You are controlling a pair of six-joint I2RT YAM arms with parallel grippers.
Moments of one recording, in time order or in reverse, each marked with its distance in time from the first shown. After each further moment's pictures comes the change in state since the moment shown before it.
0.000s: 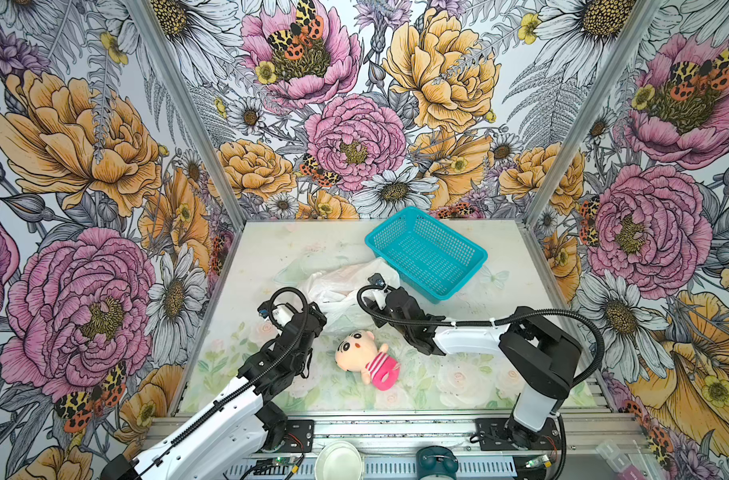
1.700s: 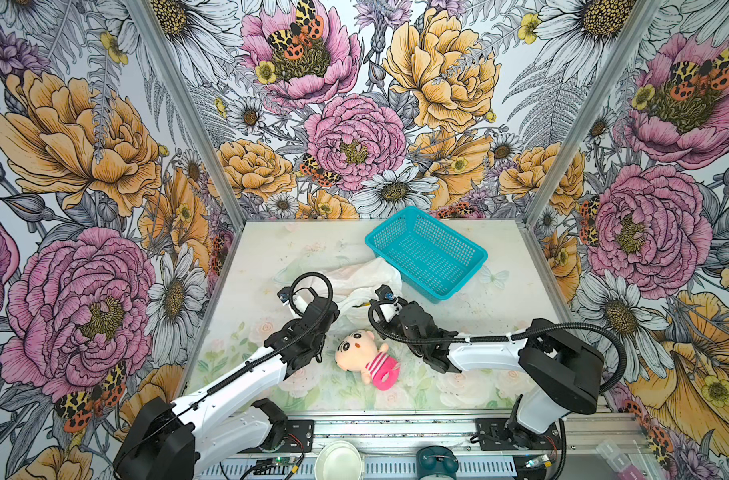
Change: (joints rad) left arm 0.007 0.289 0.096 0.093 -0.005 0.053; right arm 0.061 -0.135 -0.185 0.214 -0.010 -0.007
